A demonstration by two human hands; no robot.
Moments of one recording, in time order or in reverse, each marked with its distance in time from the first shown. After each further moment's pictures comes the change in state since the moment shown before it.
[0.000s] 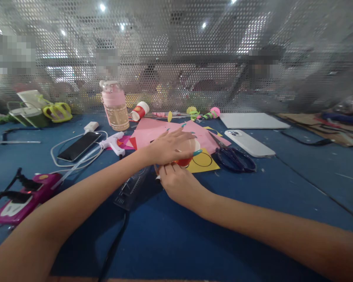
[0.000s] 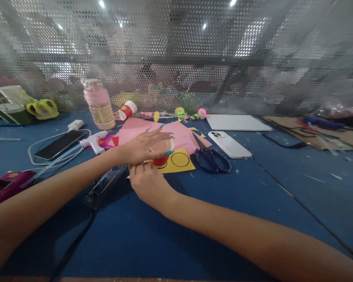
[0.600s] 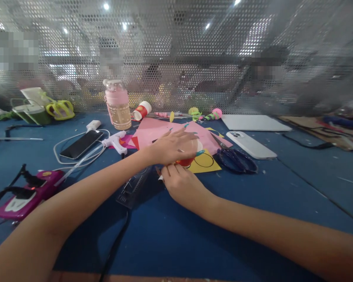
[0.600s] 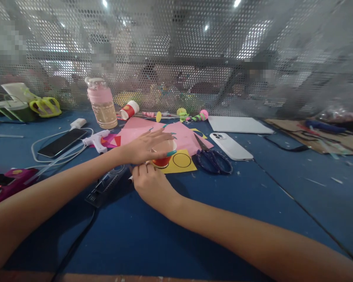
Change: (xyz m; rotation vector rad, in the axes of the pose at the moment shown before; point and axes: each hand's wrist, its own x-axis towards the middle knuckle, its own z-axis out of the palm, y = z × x) left_hand -0.001 -0.003 0.004 -0.009 0.020 0.041; right_hand -0.004 -0.001 -0.004 -0.015 0.166 0.023
